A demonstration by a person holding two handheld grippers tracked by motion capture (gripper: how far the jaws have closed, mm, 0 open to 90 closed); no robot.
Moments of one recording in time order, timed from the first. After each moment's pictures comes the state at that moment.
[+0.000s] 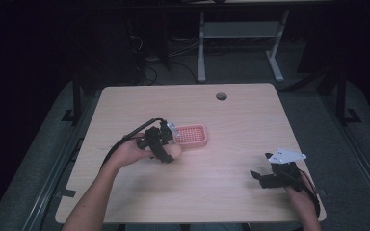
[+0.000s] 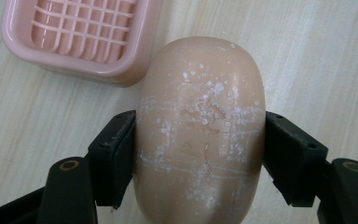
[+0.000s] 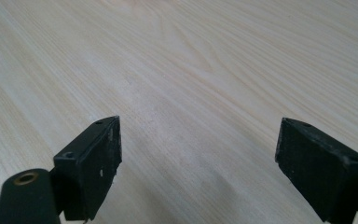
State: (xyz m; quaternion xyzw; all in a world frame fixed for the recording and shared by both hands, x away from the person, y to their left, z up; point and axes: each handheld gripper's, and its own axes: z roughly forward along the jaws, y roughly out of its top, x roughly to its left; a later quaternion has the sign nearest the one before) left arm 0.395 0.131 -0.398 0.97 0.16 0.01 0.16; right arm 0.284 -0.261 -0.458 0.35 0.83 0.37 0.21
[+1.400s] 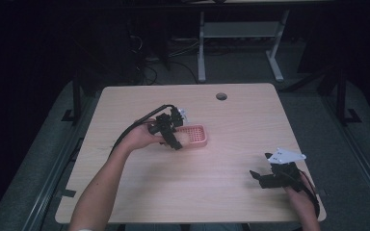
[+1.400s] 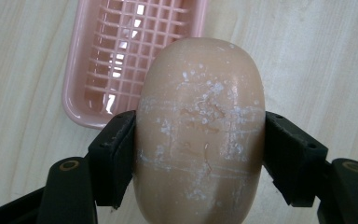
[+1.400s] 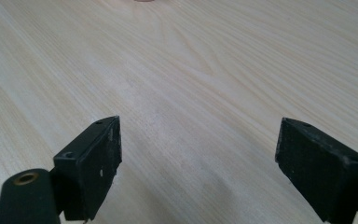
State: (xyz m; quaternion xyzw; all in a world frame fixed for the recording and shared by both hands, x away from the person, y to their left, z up) left arm 0.434 0.100 -0.385 0.98 0.14 0.01 0.15; right arm 0.283 -0.259 -0.457 0.36 0.83 0.37 0.21
